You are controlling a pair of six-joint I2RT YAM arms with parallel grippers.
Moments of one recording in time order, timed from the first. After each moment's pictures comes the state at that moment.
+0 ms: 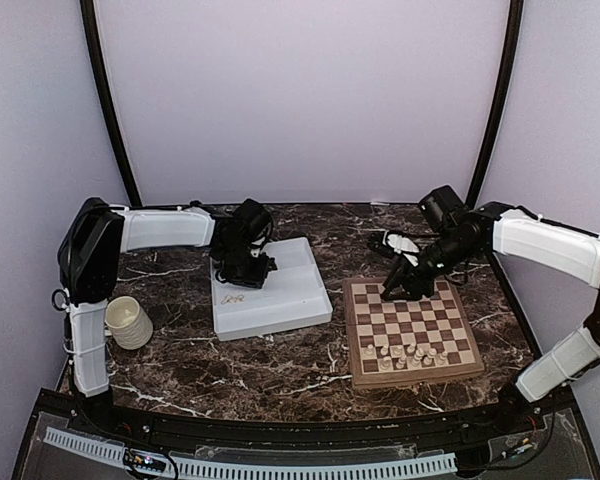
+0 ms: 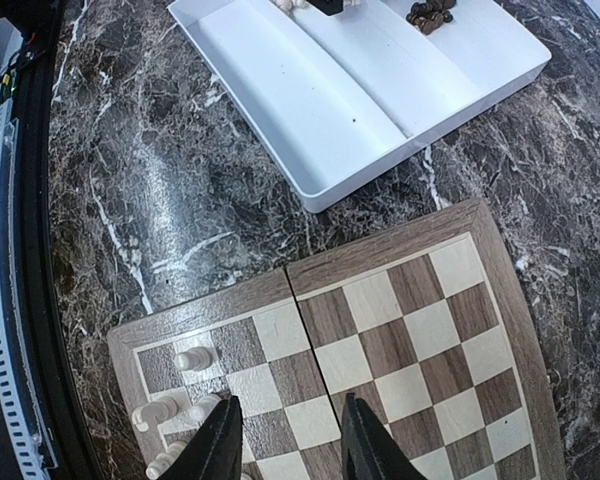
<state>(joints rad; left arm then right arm) -0.66 2.06 1.54 -0.72 -0.04 -0.43 0.52 1.43 1.09 -0.77 -0.52 -0.60</state>
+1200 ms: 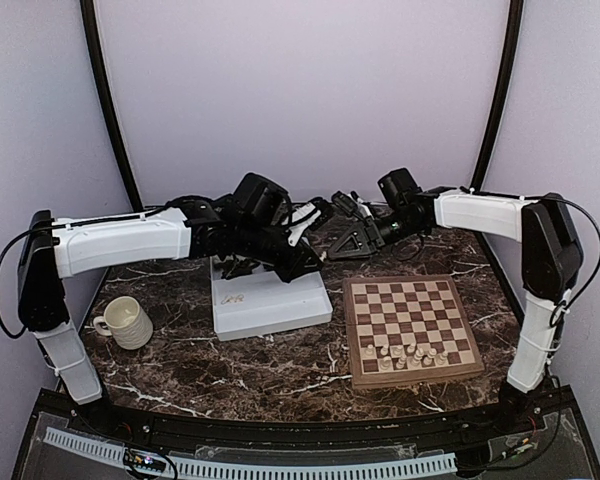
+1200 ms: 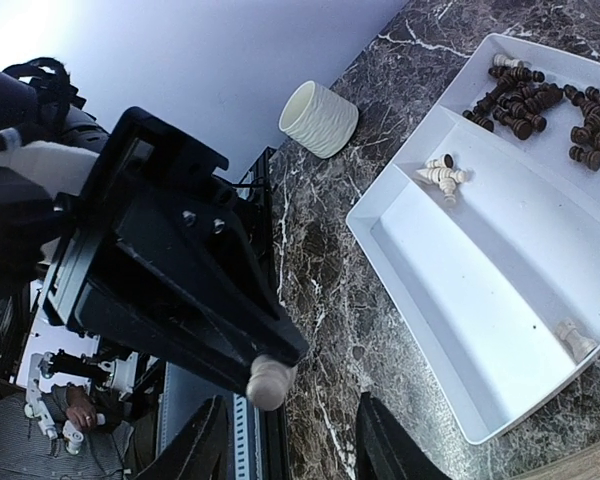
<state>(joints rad) -0.90 1.76 1.45 -0.39 0.18 0.04 0.50 1.89 1.46 -0.52 -1.22 0.04</state>
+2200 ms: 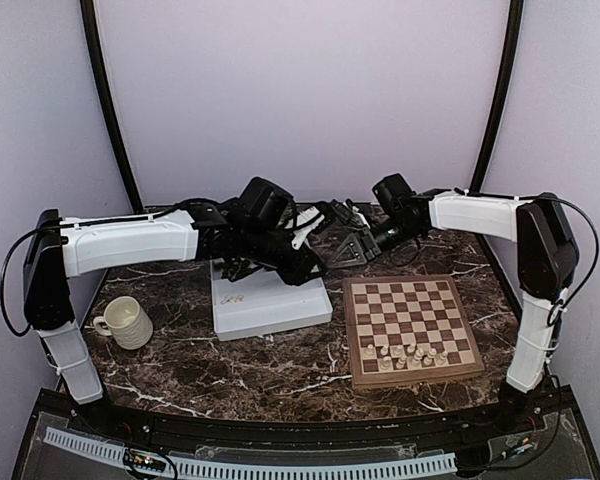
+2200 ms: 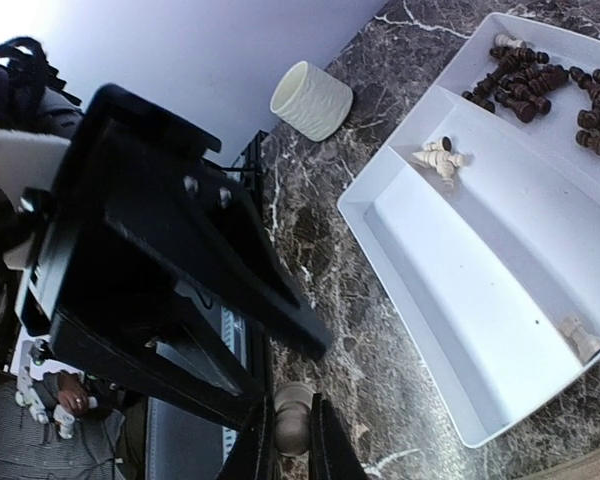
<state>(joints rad) -0.90 1.79 1.47 -0.38 0.16 0.06 0.53 1.92 1.47 -0.56 -1.19 -0.02</state>
